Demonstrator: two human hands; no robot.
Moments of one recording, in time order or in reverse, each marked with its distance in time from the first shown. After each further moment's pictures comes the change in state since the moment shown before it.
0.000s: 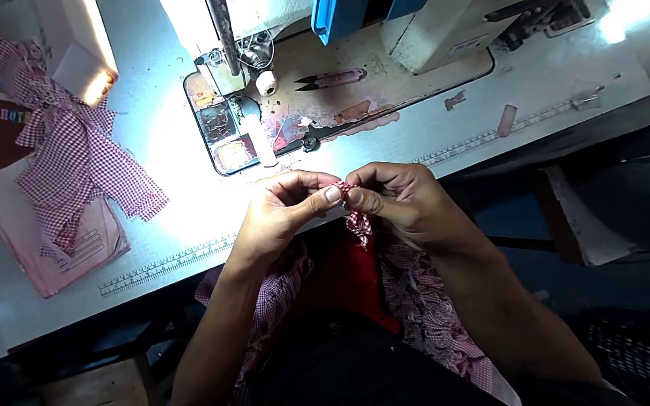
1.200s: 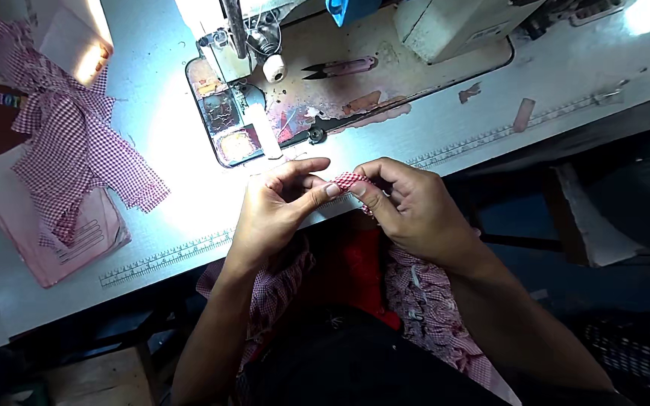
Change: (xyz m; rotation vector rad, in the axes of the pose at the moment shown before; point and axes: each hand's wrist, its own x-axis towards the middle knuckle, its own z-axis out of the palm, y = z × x) left_hand -0.004 0.002 -0.008 0.392 0.068 0.052; right_hand -0.008 0.001 0.008 -0.648 0.119 -0.038
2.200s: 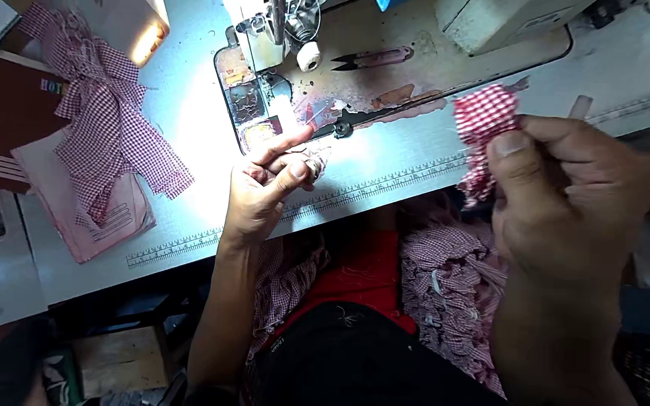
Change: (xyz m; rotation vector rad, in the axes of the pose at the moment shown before) left_hand 0.006 -0.012 -0.035 -0.587 0.032 0.135; right_hand -0.009 -0.007 -0.037 0.035 0.390 -0.073
